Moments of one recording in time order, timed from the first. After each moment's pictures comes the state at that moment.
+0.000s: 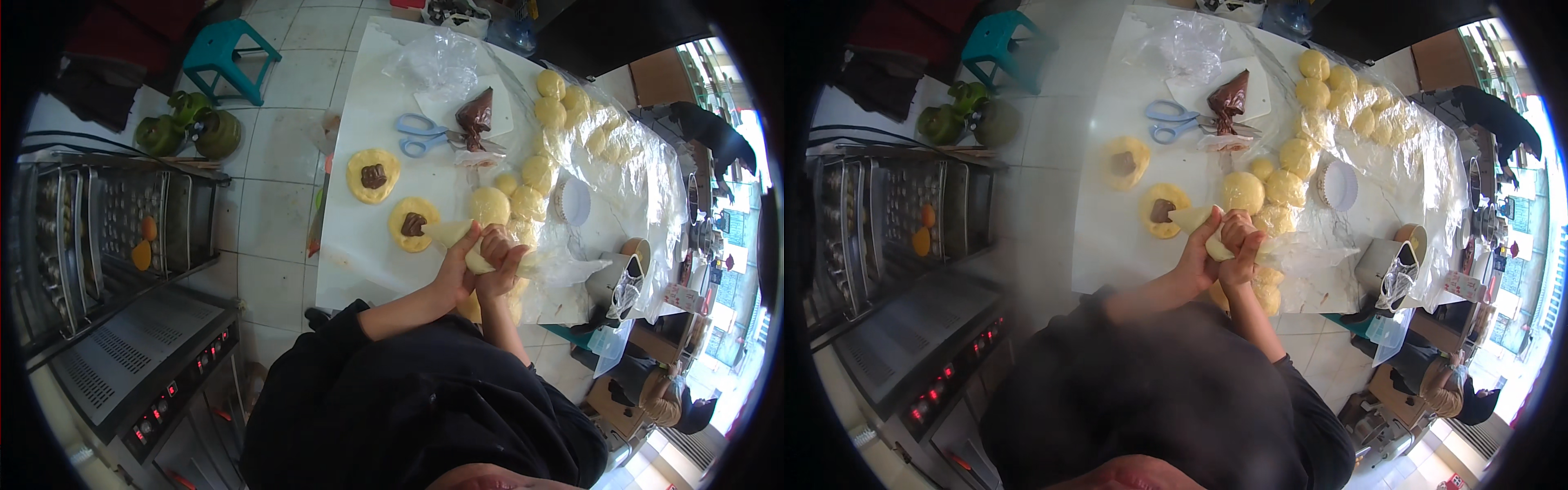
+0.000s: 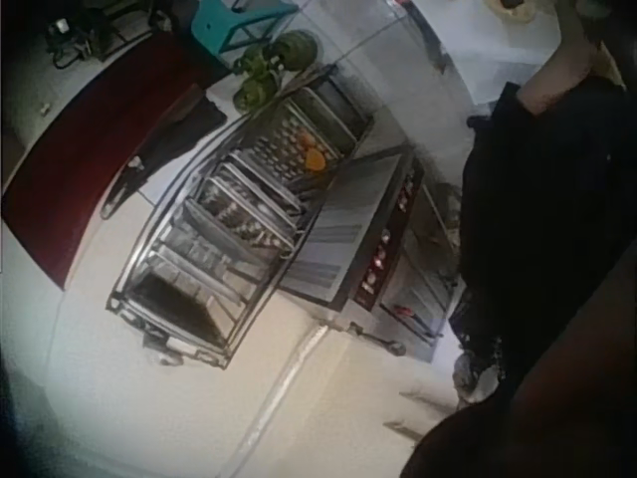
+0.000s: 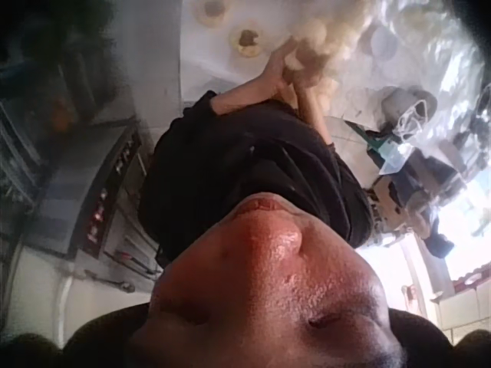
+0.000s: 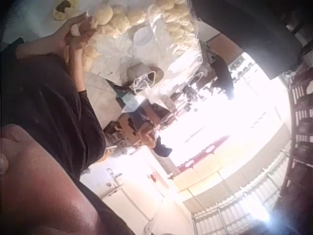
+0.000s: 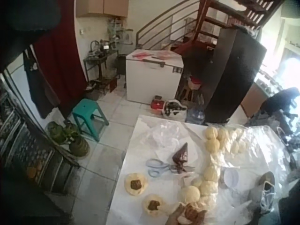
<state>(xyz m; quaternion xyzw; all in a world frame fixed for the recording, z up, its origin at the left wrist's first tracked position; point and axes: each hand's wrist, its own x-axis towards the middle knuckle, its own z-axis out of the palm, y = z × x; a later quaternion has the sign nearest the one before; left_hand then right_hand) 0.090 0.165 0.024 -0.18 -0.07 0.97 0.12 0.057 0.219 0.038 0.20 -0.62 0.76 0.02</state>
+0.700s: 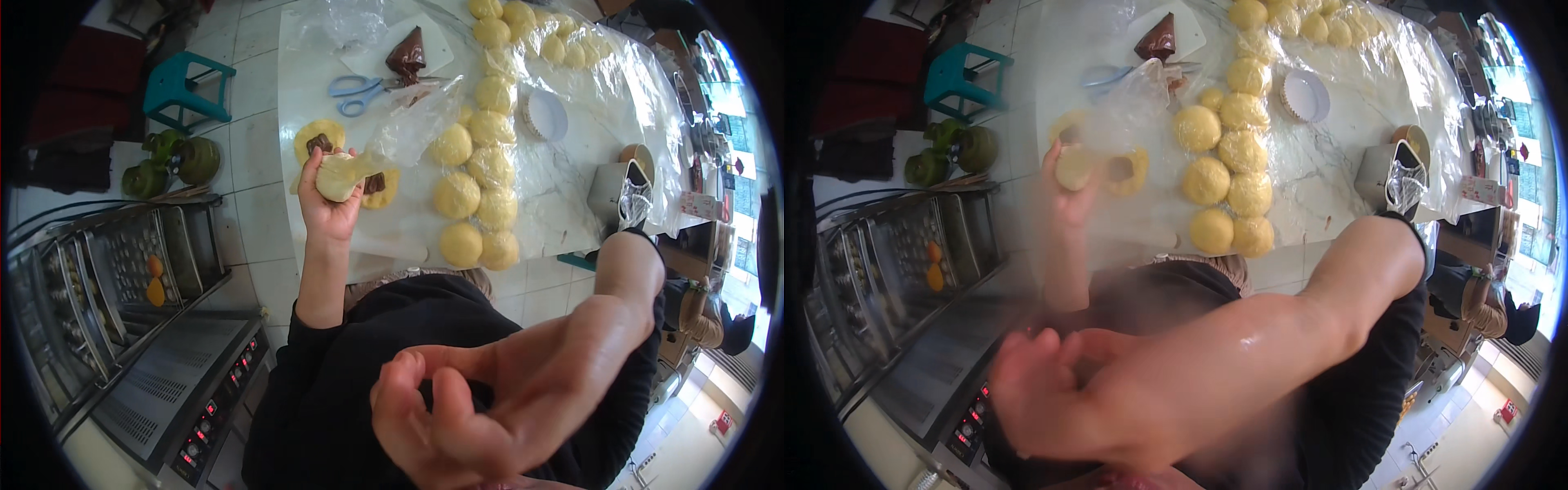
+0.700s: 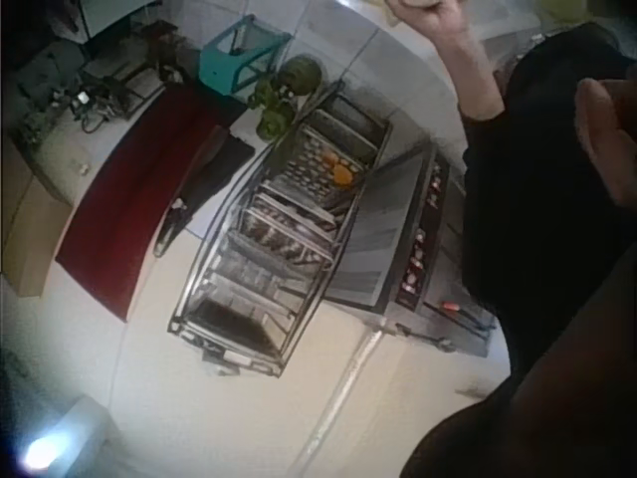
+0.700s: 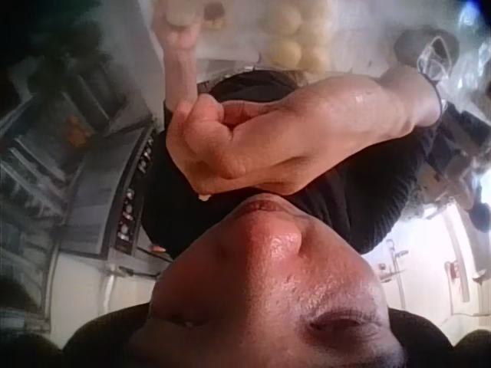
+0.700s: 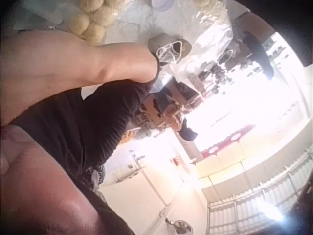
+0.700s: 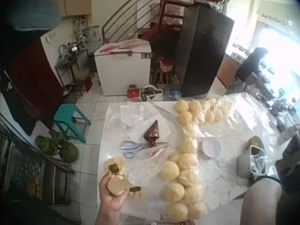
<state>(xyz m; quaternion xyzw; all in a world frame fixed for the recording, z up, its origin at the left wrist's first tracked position) 0.095 0.053 0.041 -0.27 0.02 0.96 -0.06 0.081 0.234 0.259 0.73 -0.56 -0.01 0.40</state>
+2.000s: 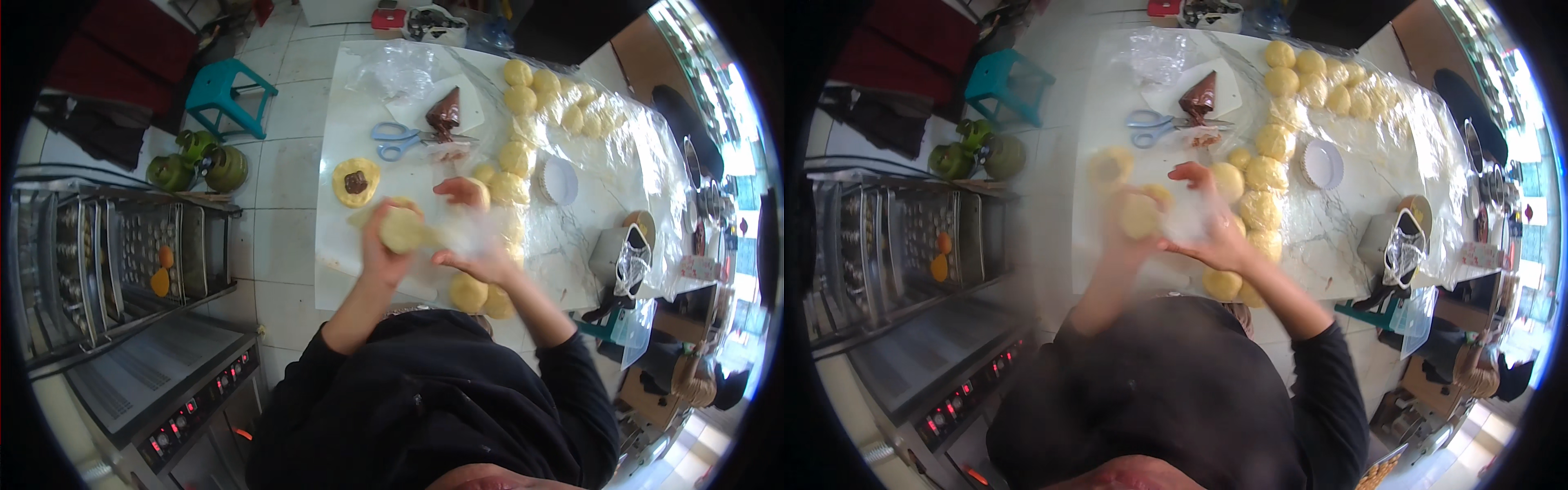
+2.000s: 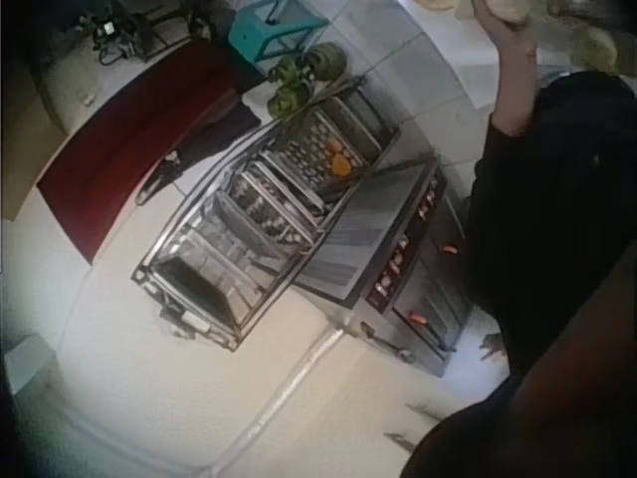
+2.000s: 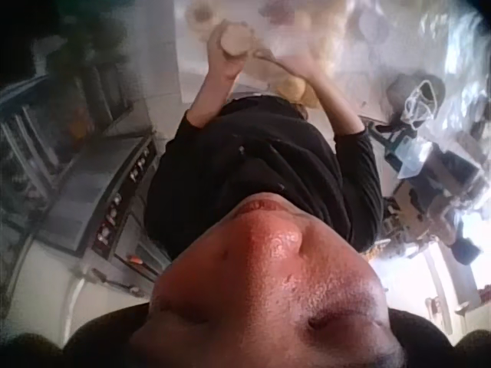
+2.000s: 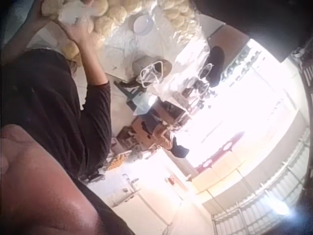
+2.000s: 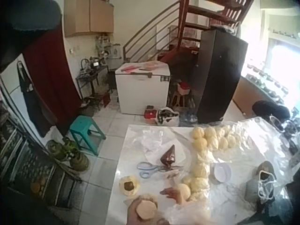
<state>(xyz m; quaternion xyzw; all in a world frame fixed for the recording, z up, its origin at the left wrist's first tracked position) 0.109 0.100 0.034 -0.21 0.13 0.97 -0.09 0.043 0.225 0.104 0.44 -0.79 0.42 -0.01</state>
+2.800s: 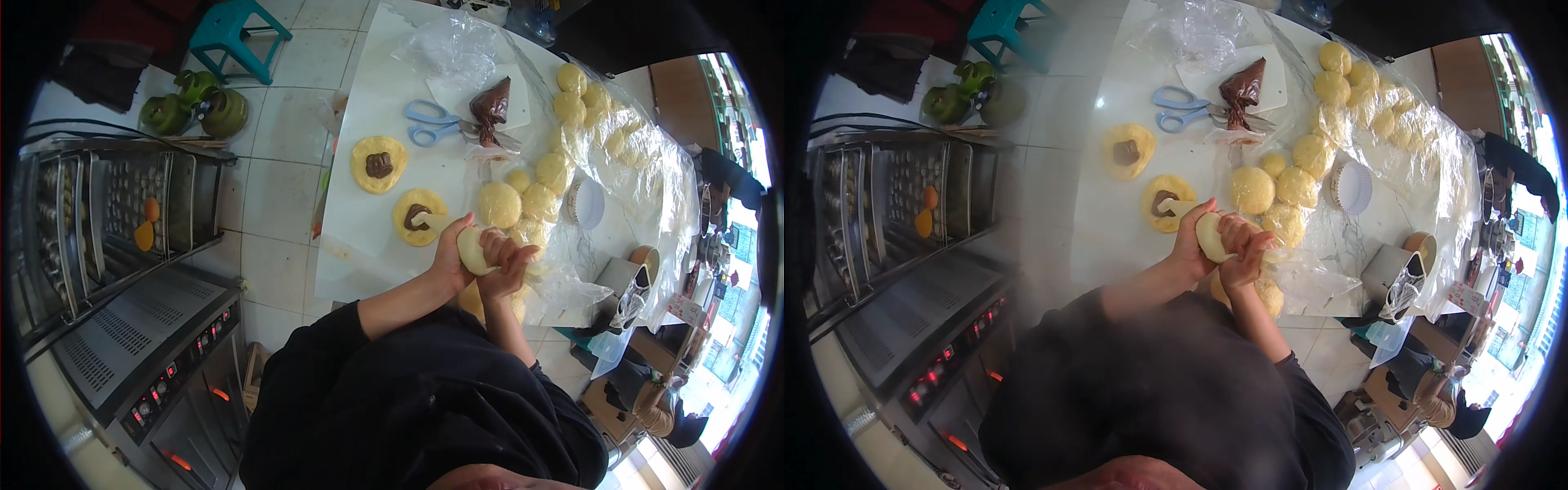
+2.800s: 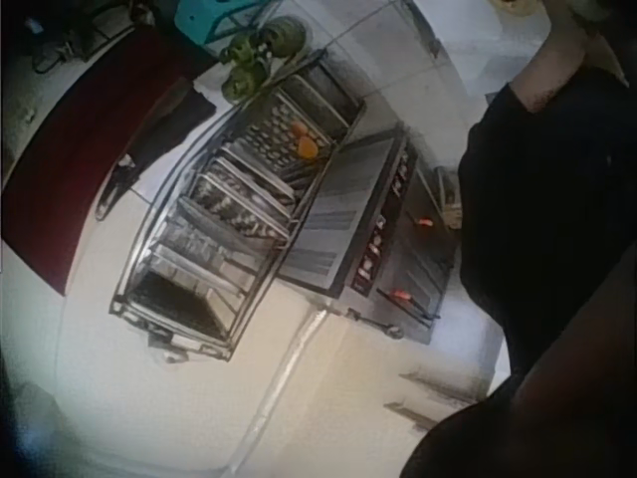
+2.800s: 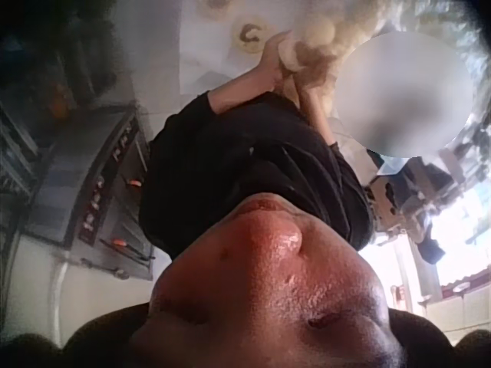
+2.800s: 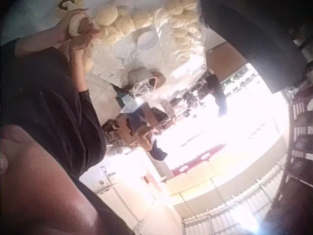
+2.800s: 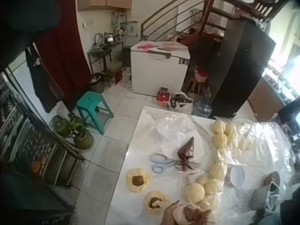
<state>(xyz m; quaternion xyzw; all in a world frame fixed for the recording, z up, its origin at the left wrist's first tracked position) 0.082 0.152 0.022 -0.31 -0.08 0.94 0.12 0.059 0.221 0.032 0.14 -0.53 0.83 -0.07</state>
